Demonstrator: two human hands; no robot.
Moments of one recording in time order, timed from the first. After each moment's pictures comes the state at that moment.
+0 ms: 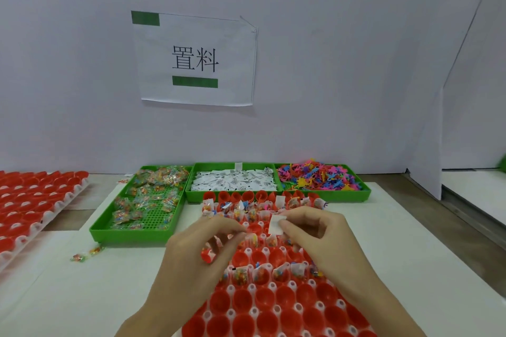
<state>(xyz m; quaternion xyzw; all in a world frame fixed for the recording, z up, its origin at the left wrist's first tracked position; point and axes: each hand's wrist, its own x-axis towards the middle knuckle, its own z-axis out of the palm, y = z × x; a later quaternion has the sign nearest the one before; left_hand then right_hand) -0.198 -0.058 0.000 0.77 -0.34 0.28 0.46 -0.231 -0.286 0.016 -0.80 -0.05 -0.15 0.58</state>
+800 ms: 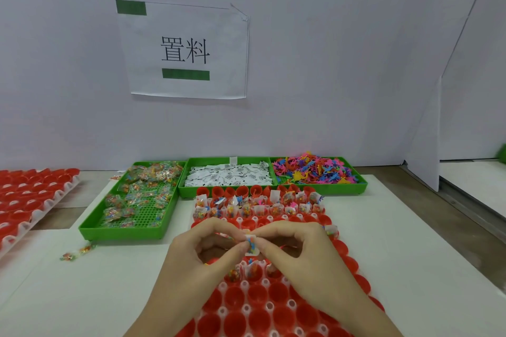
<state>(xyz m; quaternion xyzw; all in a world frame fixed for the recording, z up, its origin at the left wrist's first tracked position) -0.207 -0.072 -0.008 0.72 -0.22 0.03 0.66 -0.244 -0.268 0.011 -0.83 -0.11 -0.11 0.53</state>
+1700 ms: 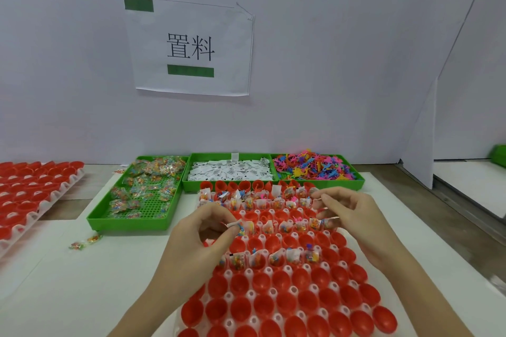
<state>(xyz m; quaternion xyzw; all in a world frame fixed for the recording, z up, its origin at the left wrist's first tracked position) -0.199 -0.061 -0.007 0.76 -0.23 0.07 0.60 -0.219 -0.349 0.013 -0.78 0.09 -0.15 0.61</state>
